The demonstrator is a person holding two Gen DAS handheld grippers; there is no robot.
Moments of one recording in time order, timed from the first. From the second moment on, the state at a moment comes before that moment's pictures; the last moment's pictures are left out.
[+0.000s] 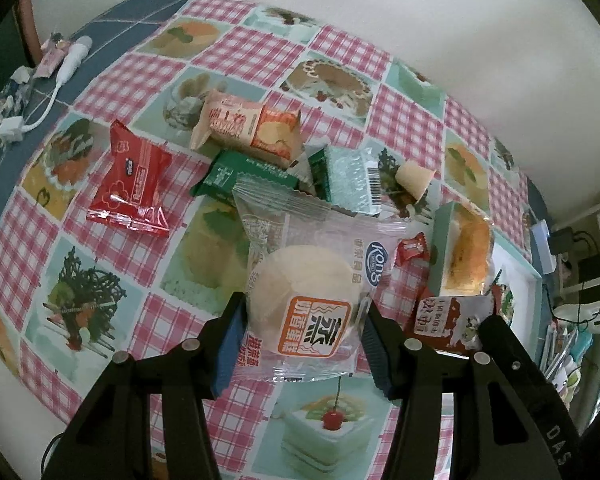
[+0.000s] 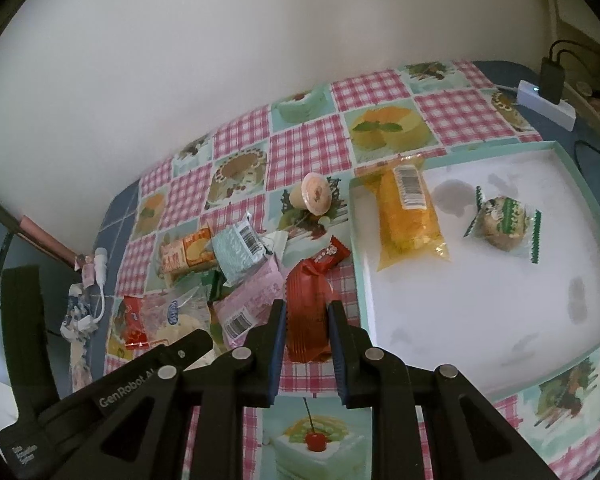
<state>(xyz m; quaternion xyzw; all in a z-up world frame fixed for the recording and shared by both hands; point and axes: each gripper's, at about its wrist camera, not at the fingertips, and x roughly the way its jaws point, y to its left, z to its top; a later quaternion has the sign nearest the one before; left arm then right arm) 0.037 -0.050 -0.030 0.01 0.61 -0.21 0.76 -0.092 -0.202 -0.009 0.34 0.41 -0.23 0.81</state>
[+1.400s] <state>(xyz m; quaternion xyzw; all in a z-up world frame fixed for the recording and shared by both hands) -0.091 -0.201 -0.055 0.16 0.60 -0.35 0.70 -0.233 -0.324 -0.028 0.44 0.36 -0.33 0.75</state>
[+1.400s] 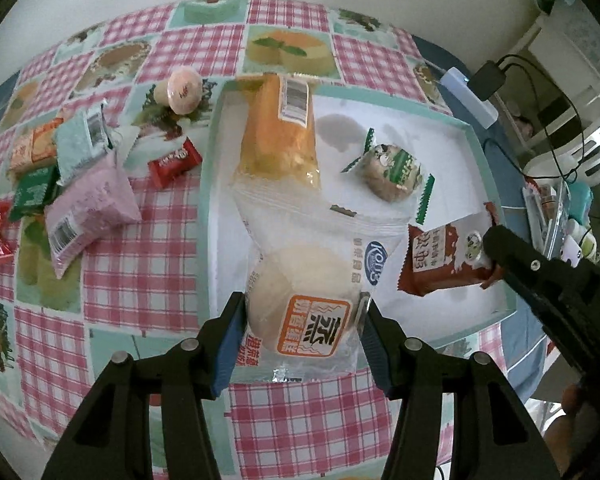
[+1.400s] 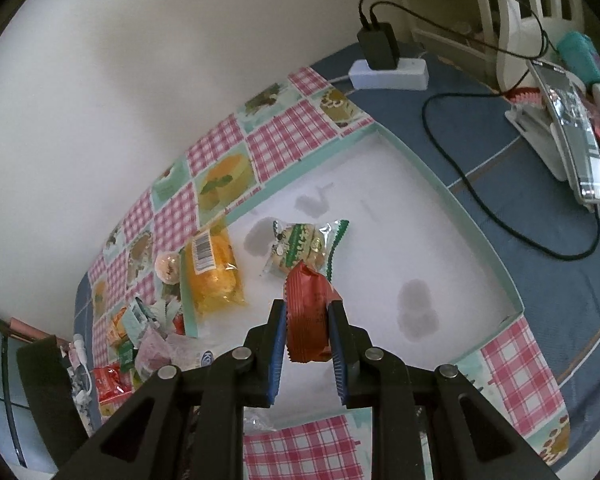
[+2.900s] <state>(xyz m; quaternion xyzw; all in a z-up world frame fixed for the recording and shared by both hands) 0.004 -0.117 -0.064 0.10 0.63 -0.18 0.75 -0.213 -0.314 -0.056 0.33 0.47 -0.40 0.71</state>
